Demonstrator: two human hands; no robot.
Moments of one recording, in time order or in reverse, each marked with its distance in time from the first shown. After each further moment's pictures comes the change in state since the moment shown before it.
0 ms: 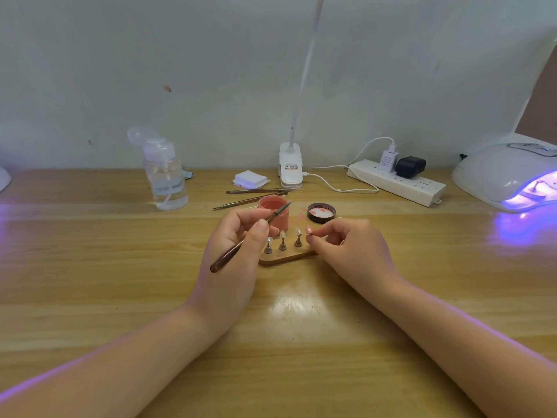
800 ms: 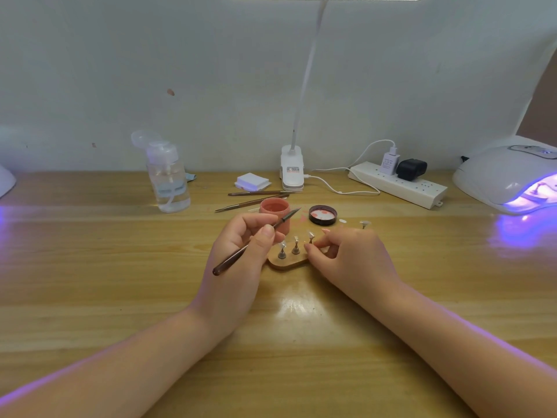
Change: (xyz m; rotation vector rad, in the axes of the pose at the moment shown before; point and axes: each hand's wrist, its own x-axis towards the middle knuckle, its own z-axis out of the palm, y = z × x) left_hand -0.001 0.000 0.000 -0.027 -0.023 -0.036; right_hand -0.010 -0.007 0.001 -0.279 0.039 -0.143
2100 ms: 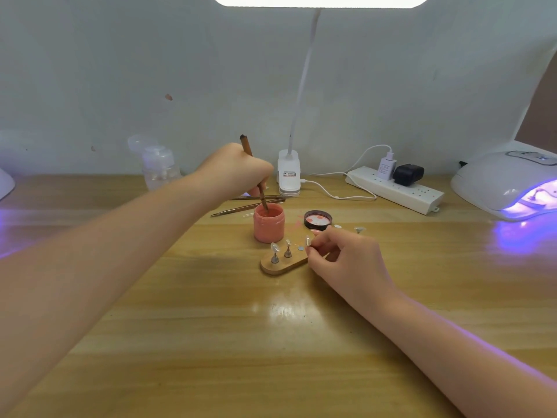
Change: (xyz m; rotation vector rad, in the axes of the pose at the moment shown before) left_hand 0.130 0.059 0.003 0.770 -0.069 -0.255; right_hand -0.002 0.008 -0.002 0.280 0.043 -0.021
